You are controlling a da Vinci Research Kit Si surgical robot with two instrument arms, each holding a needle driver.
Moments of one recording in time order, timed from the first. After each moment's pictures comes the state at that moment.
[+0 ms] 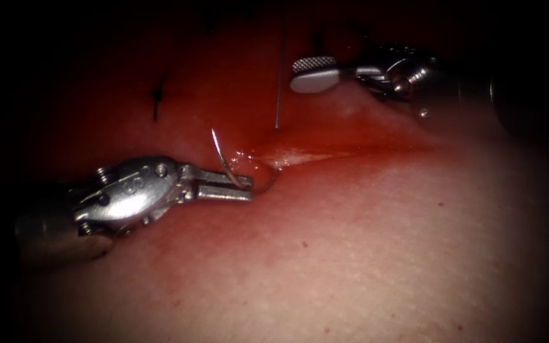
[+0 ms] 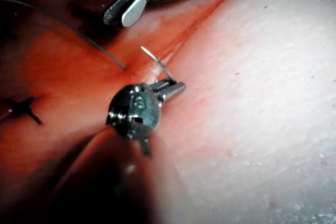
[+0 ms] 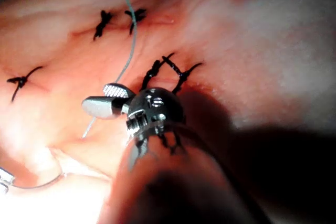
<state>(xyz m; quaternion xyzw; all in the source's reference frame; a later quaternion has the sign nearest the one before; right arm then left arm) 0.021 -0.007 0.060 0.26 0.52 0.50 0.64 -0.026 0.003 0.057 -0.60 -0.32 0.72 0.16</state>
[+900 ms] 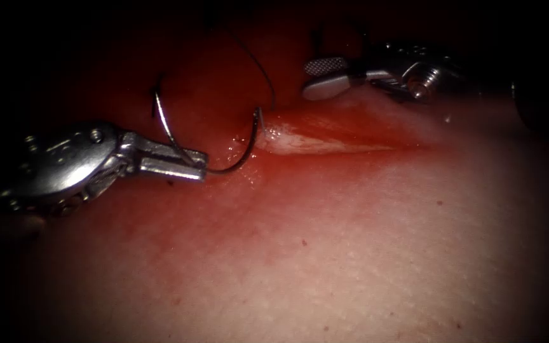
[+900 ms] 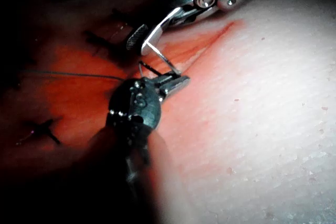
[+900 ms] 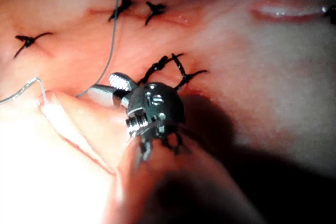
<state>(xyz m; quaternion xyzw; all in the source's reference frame) 0.020 -0.007 0.059 0.22 0.51 0.40 0.73 -0.022 0.008 0.049 -0.65 -0.22 0.72 0.12</state>
